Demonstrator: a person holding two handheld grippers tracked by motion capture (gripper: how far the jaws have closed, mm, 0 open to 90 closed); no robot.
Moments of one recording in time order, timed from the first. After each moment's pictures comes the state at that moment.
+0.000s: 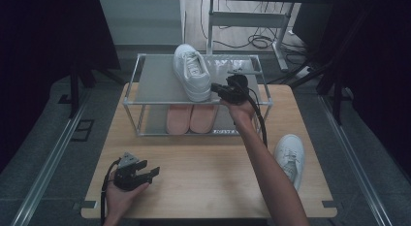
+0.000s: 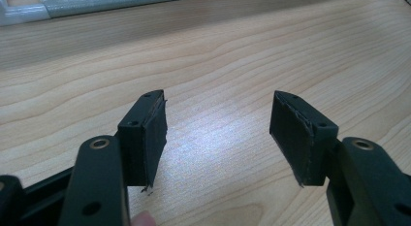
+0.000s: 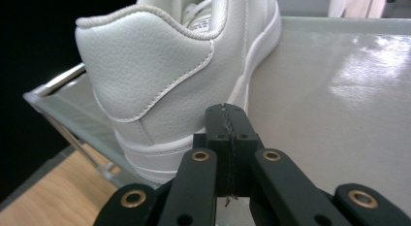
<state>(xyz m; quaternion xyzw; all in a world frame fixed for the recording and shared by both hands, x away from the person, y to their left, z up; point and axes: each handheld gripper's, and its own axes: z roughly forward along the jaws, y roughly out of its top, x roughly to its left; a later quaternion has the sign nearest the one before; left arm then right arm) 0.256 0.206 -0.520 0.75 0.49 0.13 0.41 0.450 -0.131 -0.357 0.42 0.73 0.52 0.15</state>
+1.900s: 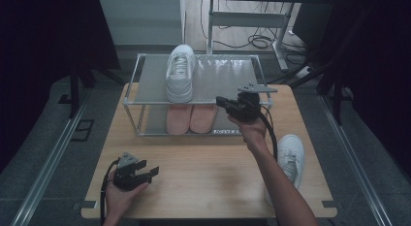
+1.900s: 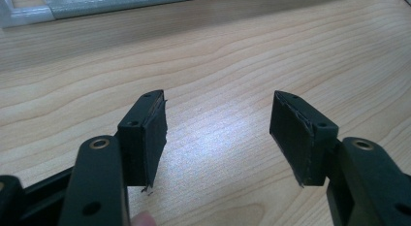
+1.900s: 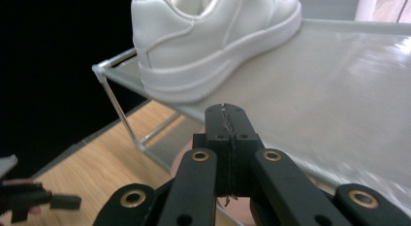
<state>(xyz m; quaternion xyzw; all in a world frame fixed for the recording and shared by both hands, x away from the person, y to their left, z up) 0.255 0.207 -0.518 0.75 0.49 0.14 0.41 0.385 -0.158 -0.353 0.37 0.74 0.55 0.15</state>
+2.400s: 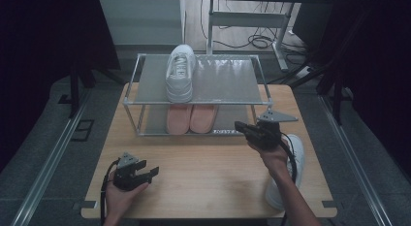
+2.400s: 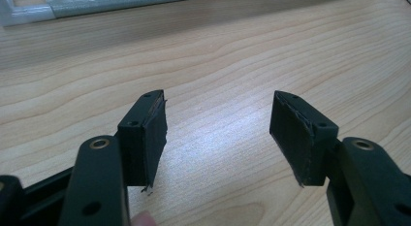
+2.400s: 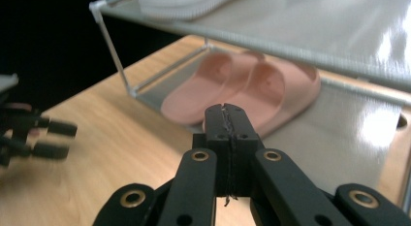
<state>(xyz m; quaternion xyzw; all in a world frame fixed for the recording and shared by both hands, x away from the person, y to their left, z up) 0.255 0.207 -0.518 0.75 0.50 0.14 0.41 0.329 -0.211 -0.390 0.36 0.76 0.51 0.17</state>
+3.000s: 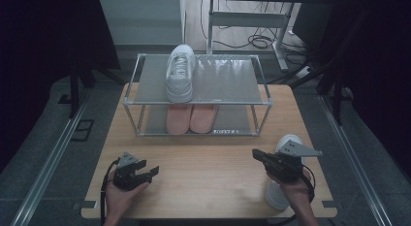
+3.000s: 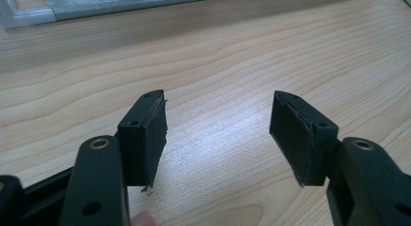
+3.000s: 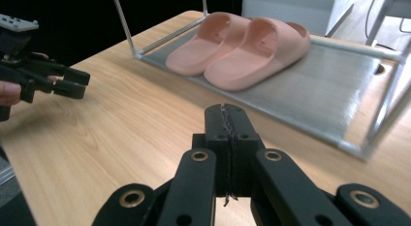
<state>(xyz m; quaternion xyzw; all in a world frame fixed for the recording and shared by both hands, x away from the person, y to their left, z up) 0.255 0.206 -0.517 0.75 0.50 0.14 0.41 0.258 -0.261 -0.420 0.37 0.76 0.50 0.17</state>
